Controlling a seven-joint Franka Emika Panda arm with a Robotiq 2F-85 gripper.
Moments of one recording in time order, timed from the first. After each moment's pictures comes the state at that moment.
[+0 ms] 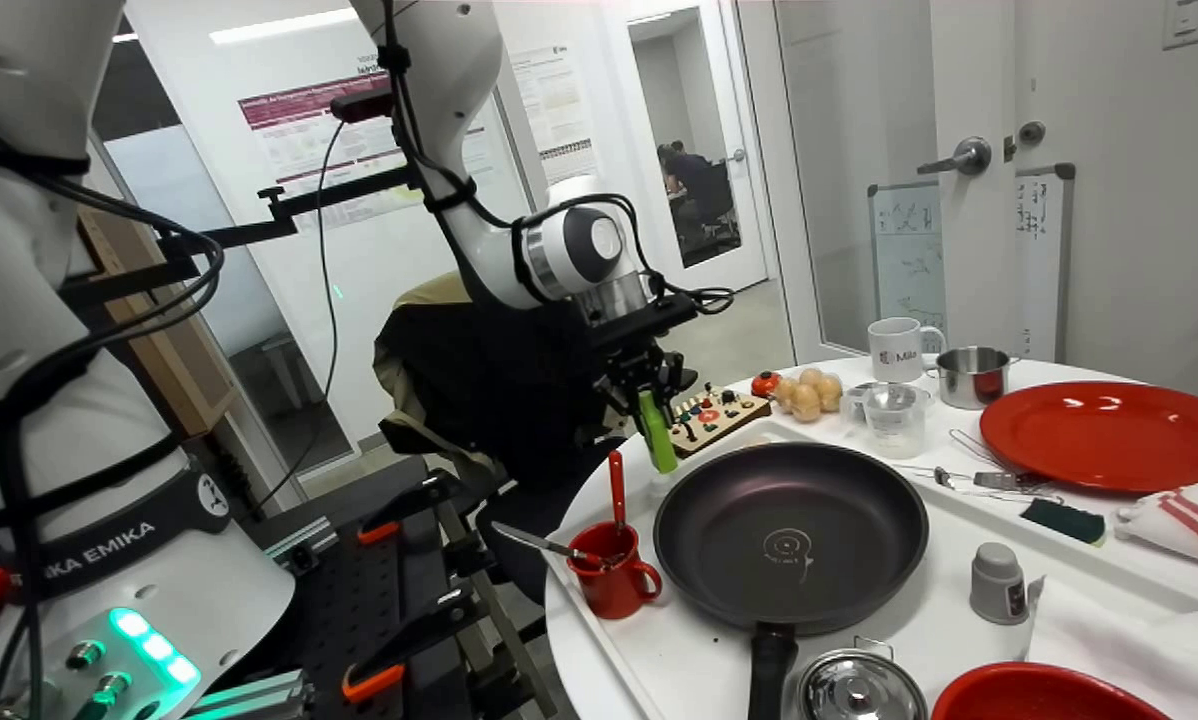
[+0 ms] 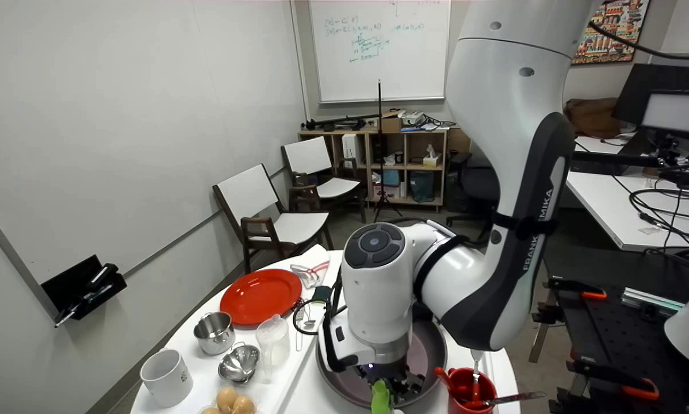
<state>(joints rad) 0.19 0.68 0.09 -2.17 -0.61 2.80 -0.56</state>
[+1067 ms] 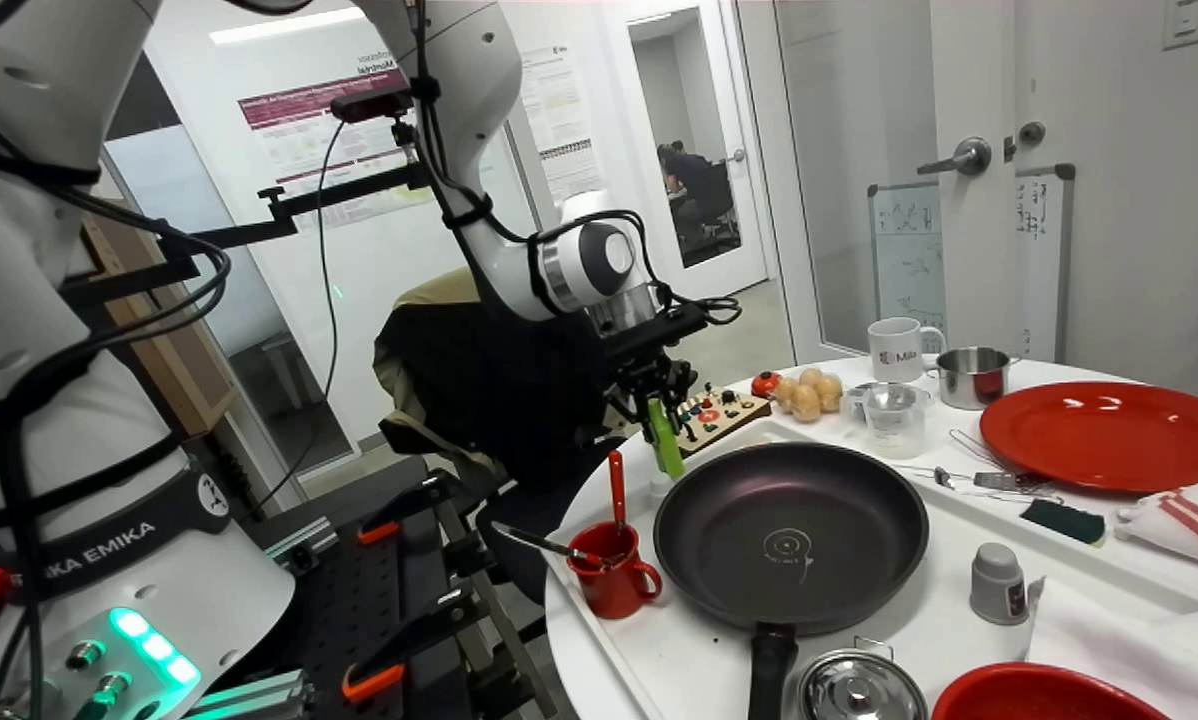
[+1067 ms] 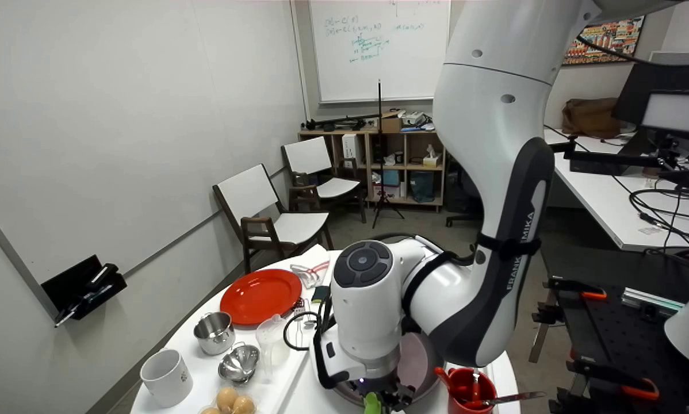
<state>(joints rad) 0.20 0.76 0.09 -2.09 -0.62 2.80 -0.59</state>
